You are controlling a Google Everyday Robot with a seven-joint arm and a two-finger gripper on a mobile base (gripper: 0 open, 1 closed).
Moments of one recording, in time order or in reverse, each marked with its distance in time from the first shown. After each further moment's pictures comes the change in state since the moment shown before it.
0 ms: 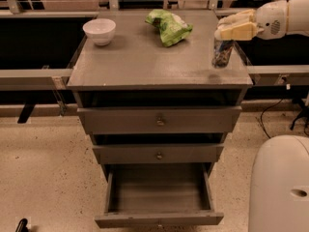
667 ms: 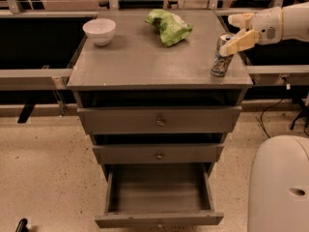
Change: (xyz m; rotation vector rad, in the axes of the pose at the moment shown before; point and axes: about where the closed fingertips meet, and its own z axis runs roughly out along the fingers) arm 0.018 0.000 0.010 -0.025 0.023 -0.006
